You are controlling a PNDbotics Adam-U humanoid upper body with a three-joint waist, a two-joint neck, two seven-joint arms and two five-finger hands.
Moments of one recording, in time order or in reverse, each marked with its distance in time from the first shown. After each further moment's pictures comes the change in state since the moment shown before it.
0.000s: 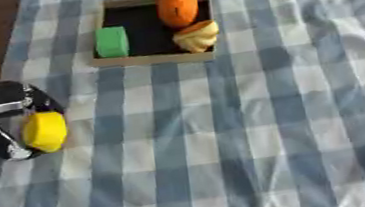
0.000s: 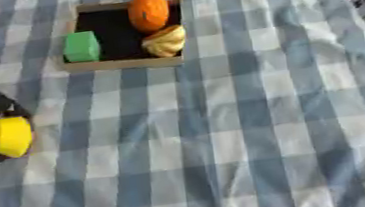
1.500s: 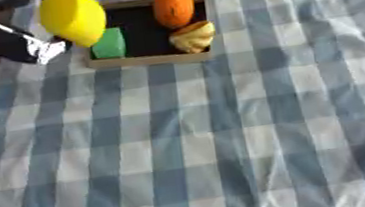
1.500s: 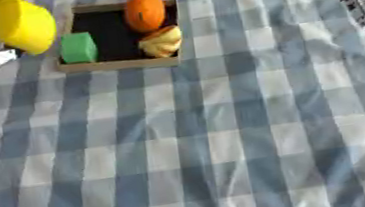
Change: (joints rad) left arm -0.346 -0.211 0.102 -0.013 0.082 0.020 0.060; right arm 0.007 0.017 -0.012 0.000 -0.010 0.001 0.005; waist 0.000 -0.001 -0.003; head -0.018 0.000
